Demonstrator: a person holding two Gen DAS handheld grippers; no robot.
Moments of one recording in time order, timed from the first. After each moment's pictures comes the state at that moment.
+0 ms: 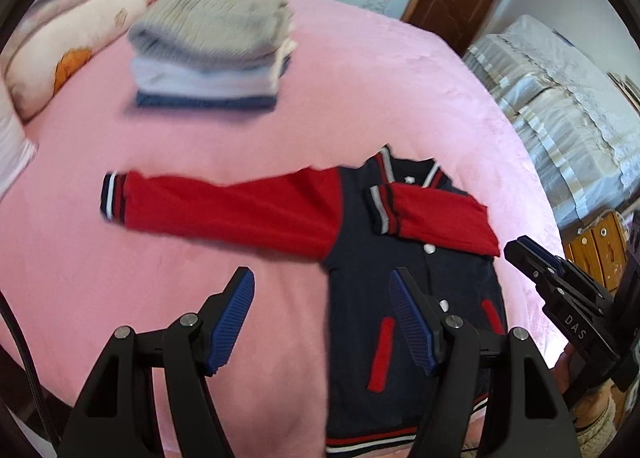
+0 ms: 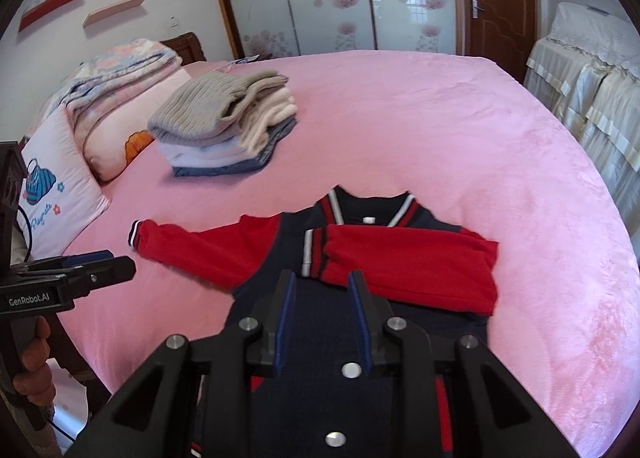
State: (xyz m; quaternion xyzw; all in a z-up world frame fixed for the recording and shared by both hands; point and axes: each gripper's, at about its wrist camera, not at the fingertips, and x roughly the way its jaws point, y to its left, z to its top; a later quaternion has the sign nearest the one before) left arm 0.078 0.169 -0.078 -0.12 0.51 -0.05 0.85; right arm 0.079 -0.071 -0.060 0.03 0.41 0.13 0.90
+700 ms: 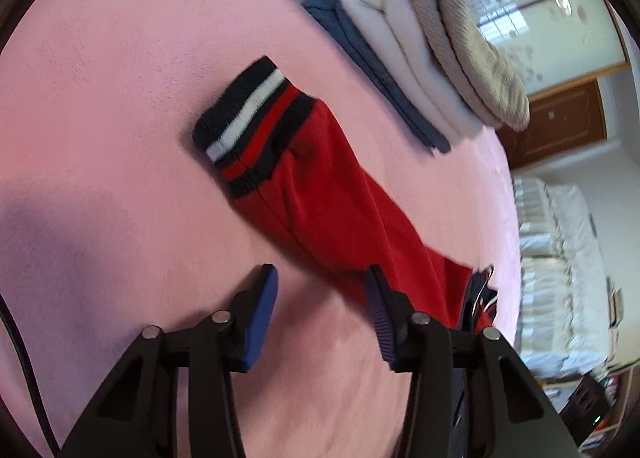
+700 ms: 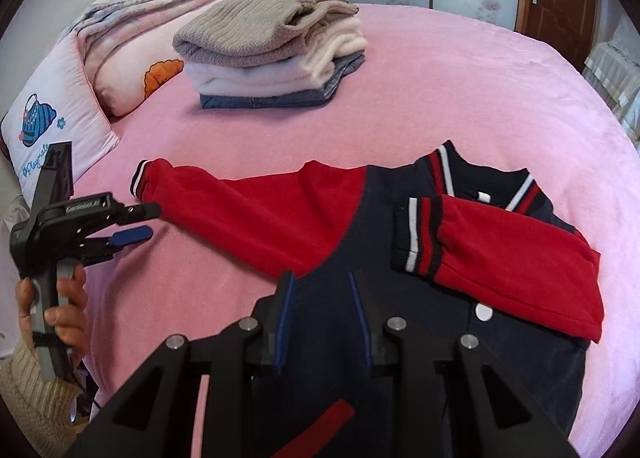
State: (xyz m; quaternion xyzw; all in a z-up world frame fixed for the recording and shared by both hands) left arm 0.114 0.353 -0.230 -0.42 0.46 0.03 0.78; right arm 0.134 0.033 -0.139 -0.02 0.48 0.19 0.86
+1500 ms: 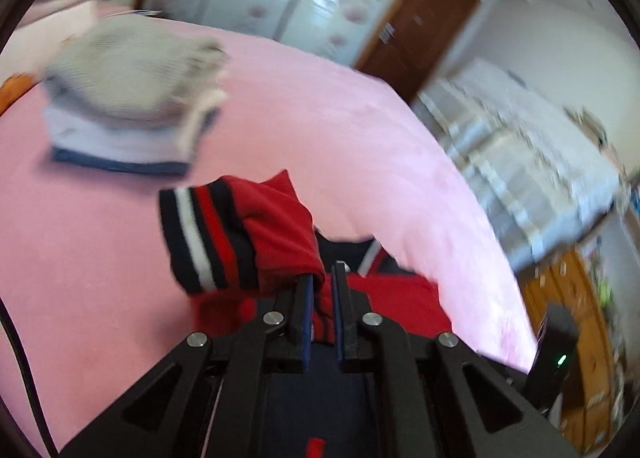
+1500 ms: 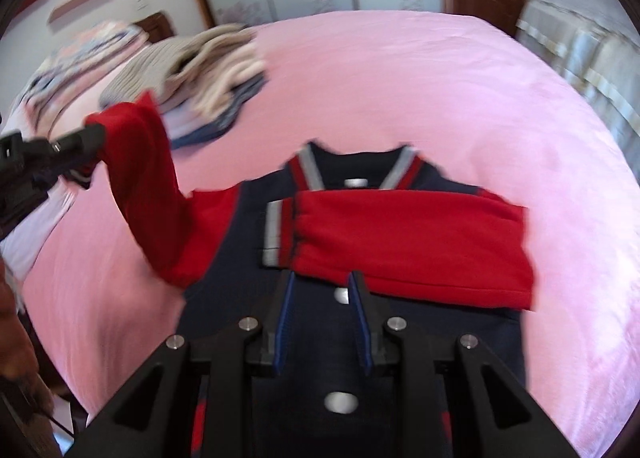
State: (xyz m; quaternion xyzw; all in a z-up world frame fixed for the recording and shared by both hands) left arm 0.164 0.090 -0.082 -0.15 0.41 -0.16 0.88; right arm 0.132 -0.091 -0.137 0.06 0.46 0.09 0.88
